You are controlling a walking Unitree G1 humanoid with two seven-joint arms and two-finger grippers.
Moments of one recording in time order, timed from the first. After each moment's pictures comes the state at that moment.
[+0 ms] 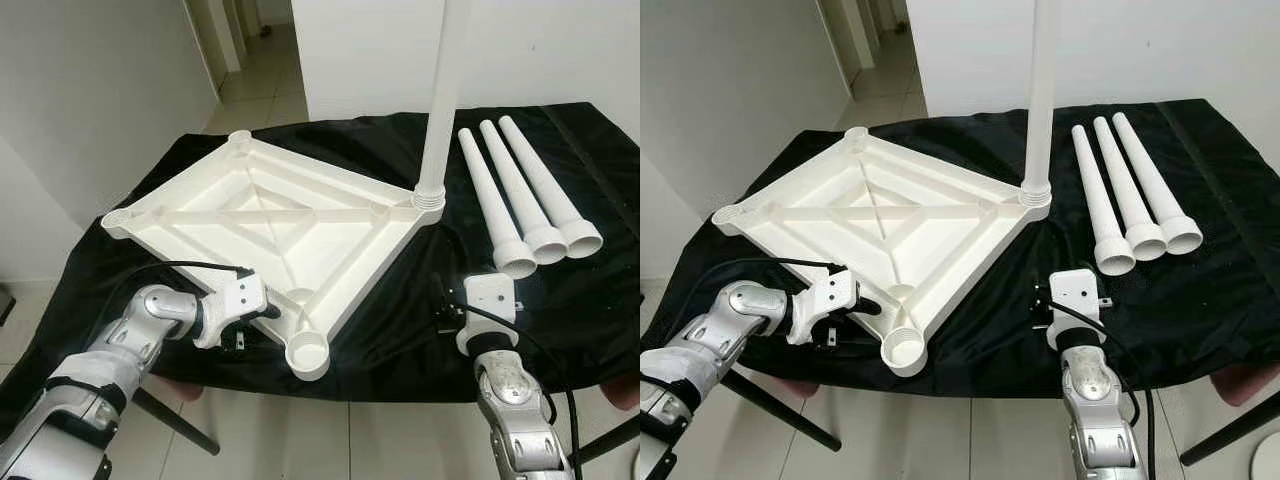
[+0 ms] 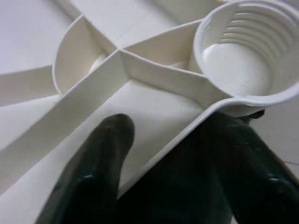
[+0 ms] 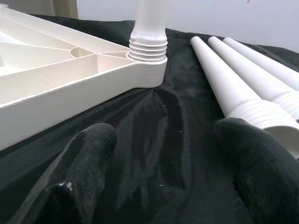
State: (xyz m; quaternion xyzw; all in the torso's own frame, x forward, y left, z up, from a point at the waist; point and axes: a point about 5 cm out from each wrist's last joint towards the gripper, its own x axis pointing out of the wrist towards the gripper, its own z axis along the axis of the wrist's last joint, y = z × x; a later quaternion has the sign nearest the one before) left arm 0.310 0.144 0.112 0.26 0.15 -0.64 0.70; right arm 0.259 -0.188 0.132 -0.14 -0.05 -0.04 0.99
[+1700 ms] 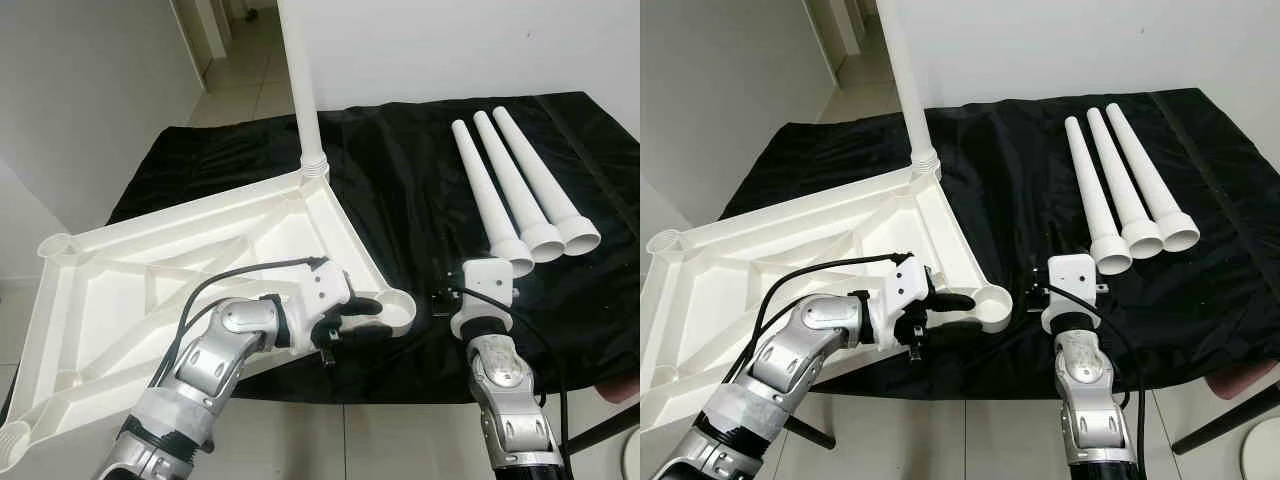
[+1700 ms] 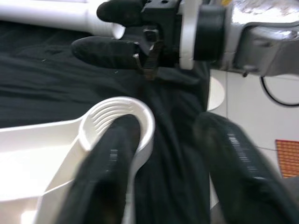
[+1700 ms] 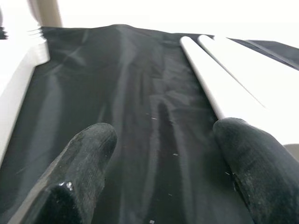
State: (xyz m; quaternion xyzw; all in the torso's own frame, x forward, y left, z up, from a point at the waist) left arm 0.268 0.040 0.155 0.10 0.00 -0.66 0.74; right arm 0.273 -0.185 0.141 -0.10 -0.07 -0.06 0.99
